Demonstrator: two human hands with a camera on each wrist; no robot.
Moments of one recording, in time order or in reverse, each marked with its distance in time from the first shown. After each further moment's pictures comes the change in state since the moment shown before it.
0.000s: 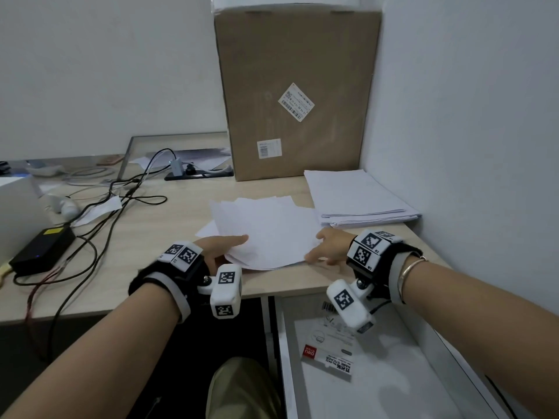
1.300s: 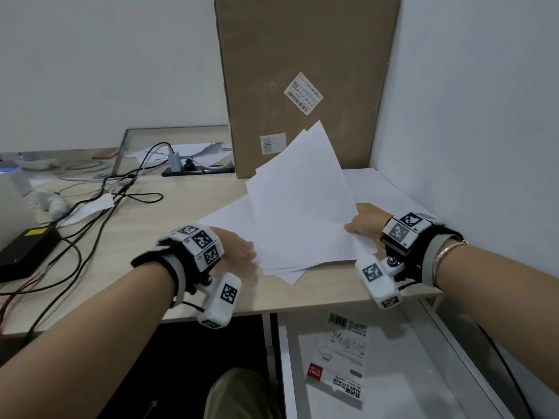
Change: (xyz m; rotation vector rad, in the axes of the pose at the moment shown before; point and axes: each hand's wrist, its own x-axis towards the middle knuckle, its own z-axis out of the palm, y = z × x) left_hand 0.008 0.035 0.016 1.145 0.025 0.093; right_hand 0.034 0.003 -0.055 -0.193 0.200 0.005
